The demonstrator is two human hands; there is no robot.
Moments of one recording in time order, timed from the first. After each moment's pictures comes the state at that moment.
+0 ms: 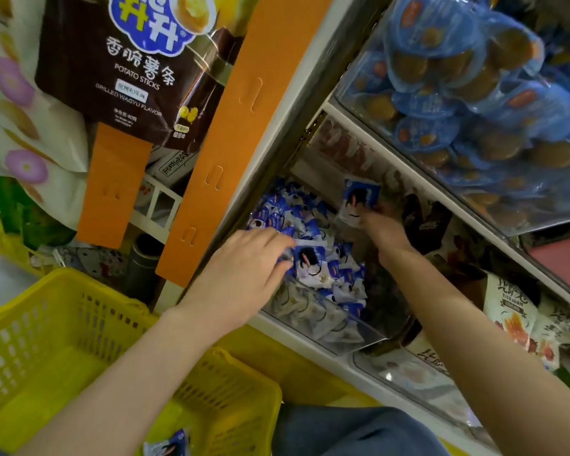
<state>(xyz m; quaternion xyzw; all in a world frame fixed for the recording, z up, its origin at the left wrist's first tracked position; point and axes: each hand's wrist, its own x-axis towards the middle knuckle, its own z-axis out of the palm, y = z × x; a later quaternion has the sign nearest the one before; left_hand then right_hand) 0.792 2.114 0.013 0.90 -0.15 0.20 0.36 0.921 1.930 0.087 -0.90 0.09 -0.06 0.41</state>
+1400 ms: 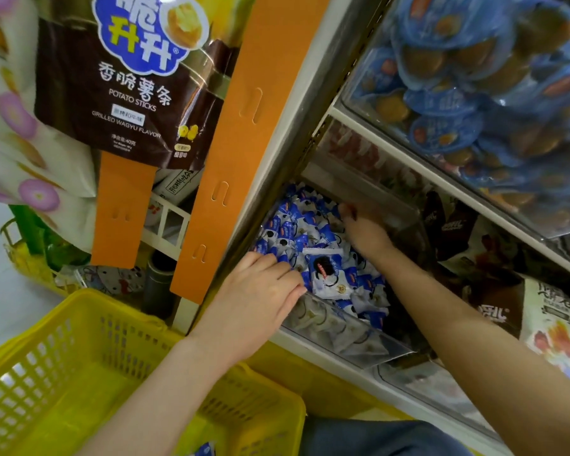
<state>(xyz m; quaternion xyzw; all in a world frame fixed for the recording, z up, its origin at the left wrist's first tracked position) 0.795 2.113 0.001 0.93 -0.19 0.19 0.25 0.964 1.936 0.044 -0.97 -0.03 -0.05 0.24</state>
